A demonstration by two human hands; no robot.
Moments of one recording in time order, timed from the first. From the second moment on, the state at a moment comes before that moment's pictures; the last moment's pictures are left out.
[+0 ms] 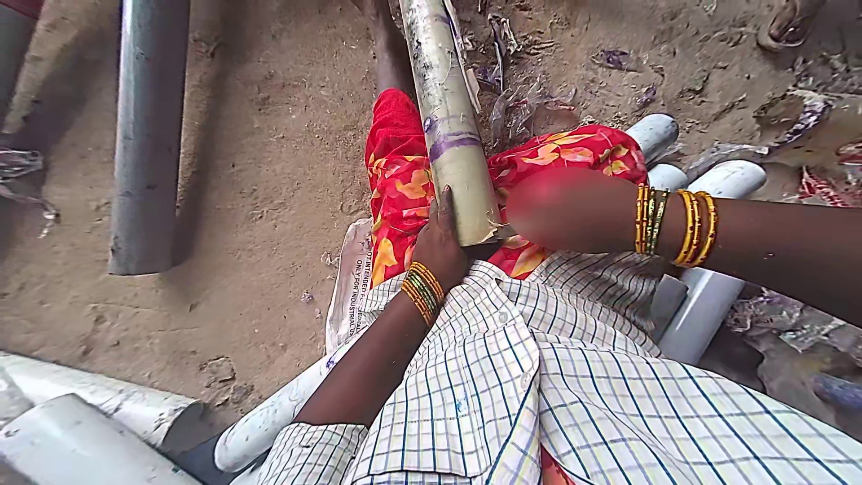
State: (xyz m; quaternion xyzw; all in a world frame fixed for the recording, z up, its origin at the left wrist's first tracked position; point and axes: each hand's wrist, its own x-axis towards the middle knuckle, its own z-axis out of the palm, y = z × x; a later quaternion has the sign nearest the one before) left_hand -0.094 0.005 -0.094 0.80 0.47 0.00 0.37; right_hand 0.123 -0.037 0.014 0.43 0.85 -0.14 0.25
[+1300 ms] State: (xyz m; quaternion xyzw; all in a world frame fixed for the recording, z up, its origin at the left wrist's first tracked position) left_hand -0.269 -0.067 -0.033 0.74 0.41 0.13 0.52; right_hand 0.017 -0.024 -0.023 0.39 0.80 -0.34 -0.30
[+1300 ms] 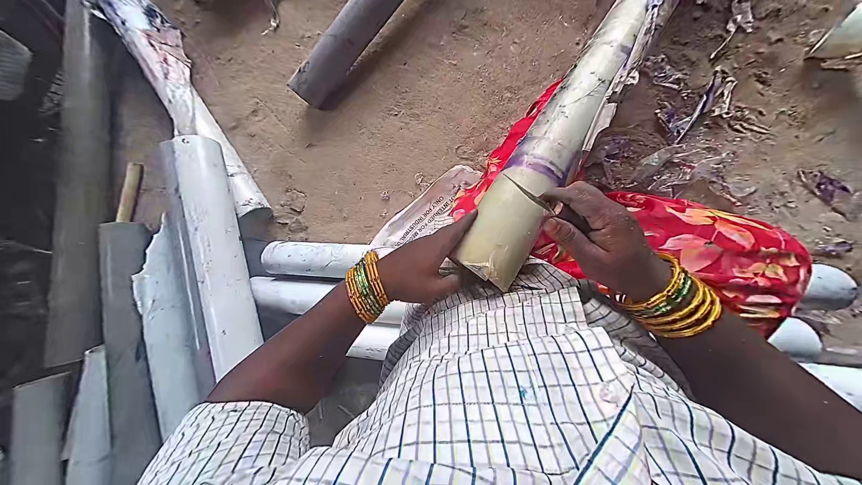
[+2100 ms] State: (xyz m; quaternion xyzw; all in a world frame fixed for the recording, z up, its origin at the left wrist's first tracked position) left_hand -0.241 -0.097 -0.035 0.75 0.49 0.36 0.26; right_hand 0.024 0.003 -0.011 0.17 0.94 -0.17 -0.23
